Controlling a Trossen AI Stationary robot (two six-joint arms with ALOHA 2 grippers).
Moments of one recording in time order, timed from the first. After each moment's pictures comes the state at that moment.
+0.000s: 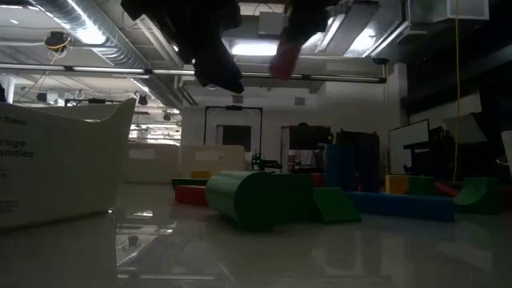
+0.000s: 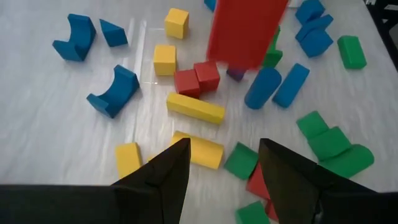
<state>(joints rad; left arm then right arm) 0.02 1.48 1.04 -0.32 0.07 -0.05 0.13 1.80 1.82 -1.13 0.13 0.24</state>
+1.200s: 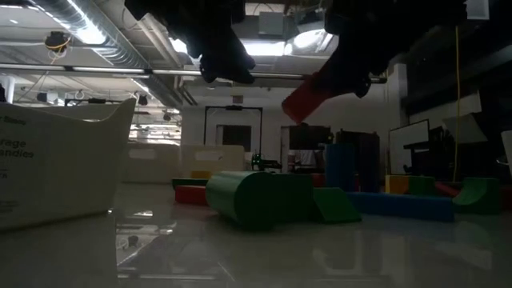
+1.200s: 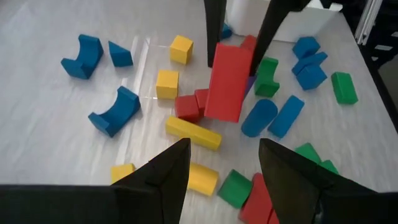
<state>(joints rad) 0.02 1.48 1.04 -0.22 0.06 -0.13 0.16 1.37 0.81 -0.07 0.16 0.33</state>
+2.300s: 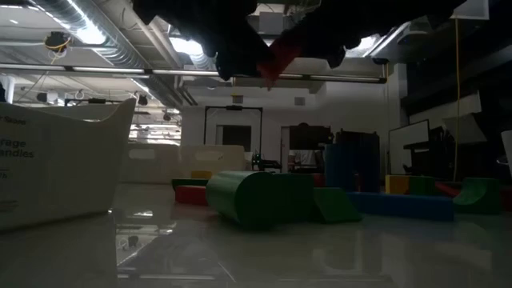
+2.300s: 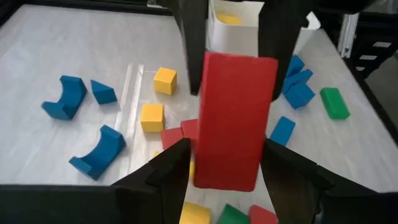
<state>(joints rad) -0.02 1.54 1.04 -0.06 0.05 -0.07 0.16 1.38 0.81 0.24 0.18 0.10</state>
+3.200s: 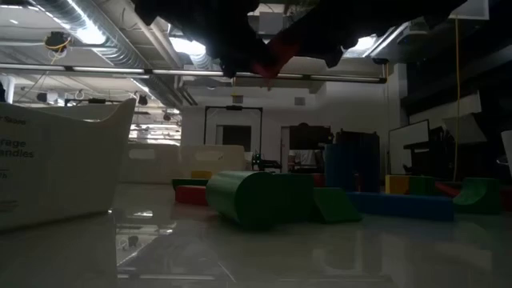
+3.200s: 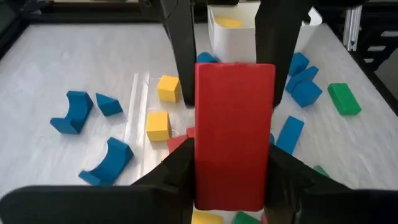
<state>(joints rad) -0.02 1.56 1.04 -0.05 0.03 0.00 0.16 1.39 0.81 0.27 0.16 0.09</state>
